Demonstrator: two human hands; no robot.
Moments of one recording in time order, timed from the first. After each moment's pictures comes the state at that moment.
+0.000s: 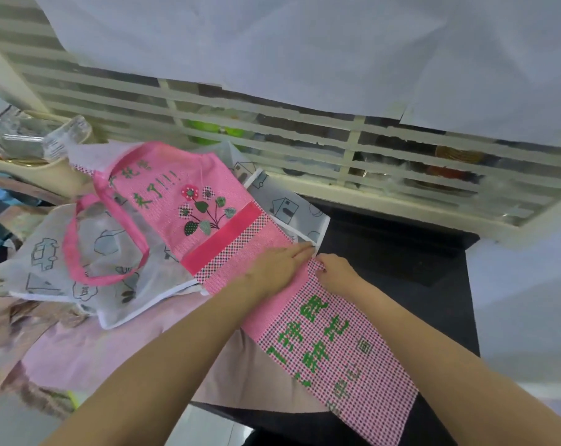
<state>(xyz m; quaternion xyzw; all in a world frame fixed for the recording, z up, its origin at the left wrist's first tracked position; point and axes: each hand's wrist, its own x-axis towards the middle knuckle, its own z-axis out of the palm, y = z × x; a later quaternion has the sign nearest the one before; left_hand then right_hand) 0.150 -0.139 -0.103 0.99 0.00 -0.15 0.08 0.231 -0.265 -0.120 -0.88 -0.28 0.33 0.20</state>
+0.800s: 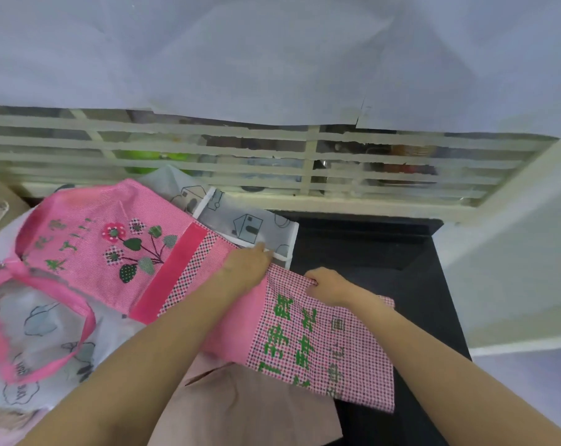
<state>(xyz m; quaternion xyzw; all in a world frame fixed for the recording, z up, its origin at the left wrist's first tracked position) 0.215 -0.102 -0.115 0.98 -0.02 -0.21 -0.01 0.258 -0.275 -0.128 -0.87 -0.20 0.40 0.19</state>
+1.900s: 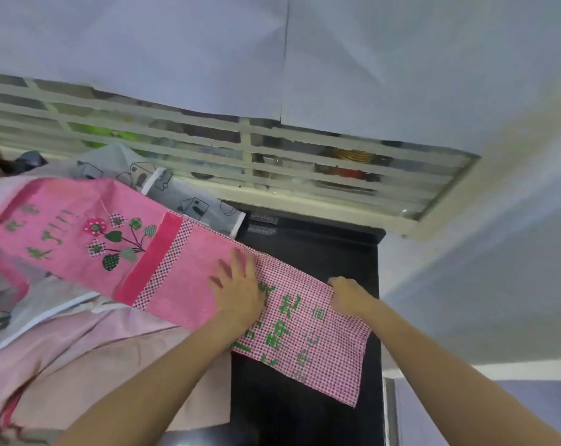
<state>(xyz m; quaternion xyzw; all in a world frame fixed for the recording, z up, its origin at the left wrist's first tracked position) 0.199 -0.266 -0.137 0.94 0.29 -0.13 0.13 0.311 -0.434 -0.139 -0.90 -0.19 0.38 0.10</state>
